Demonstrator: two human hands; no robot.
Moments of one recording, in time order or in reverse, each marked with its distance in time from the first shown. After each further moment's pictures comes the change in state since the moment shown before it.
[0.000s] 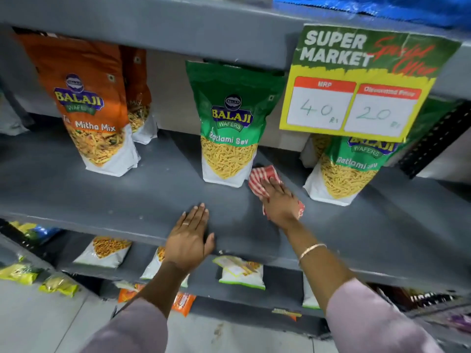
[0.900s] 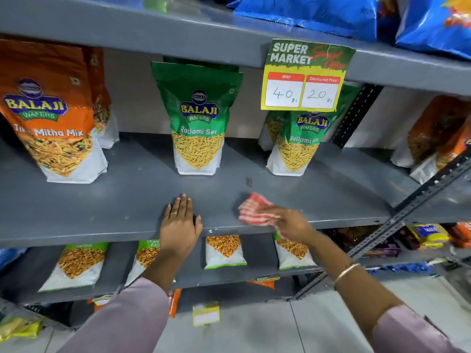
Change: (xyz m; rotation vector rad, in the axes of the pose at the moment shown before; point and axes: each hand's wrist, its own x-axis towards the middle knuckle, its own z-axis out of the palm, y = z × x) left_hand -0.007 -0.003 -0.002 -0.054 -0.038 0.034; right_hand -0.157 0.028 -0.031 0.211 -0.105 0.013
